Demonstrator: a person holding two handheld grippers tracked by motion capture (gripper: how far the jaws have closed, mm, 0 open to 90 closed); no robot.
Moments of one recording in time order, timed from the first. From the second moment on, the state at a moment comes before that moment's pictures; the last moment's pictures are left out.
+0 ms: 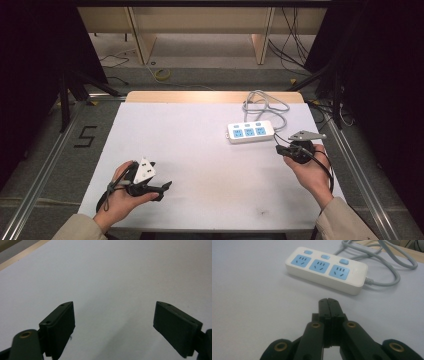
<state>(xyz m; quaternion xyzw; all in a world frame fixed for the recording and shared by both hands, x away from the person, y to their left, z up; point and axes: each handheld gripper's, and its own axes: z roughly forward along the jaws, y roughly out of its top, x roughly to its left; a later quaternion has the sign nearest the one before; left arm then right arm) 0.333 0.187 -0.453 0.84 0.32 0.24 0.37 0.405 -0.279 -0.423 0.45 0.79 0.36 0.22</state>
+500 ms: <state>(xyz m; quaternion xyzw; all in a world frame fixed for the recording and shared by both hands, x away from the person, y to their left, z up) 0.333 0.186 -0.453 0.84 0.32 0.24 0.37 0.414 -0.275 -0.422 0.45 0.79 0.35 0.22</state>
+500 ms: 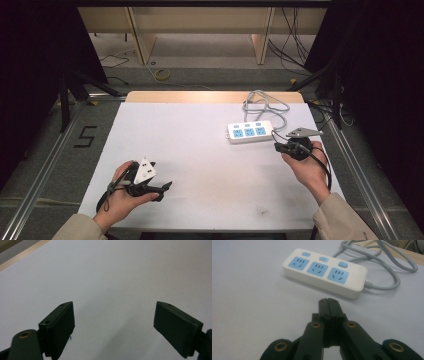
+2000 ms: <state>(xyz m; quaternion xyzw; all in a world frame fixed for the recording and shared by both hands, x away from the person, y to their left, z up) 0.333 0.185 -0.454 0.84 0.32 0.24 0.37 0.446 -0.270 -0.423 0.45 0.79 0.34 0.23</state>
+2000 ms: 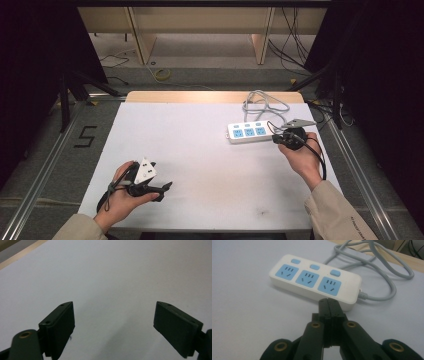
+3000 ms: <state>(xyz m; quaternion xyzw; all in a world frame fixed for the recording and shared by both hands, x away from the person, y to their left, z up) 0.332 0.182 -0.453 0.84 0.31 0.24 0.37 0.467 -0.267 -0.425 0.47 0.79 0.32 0.23</state>
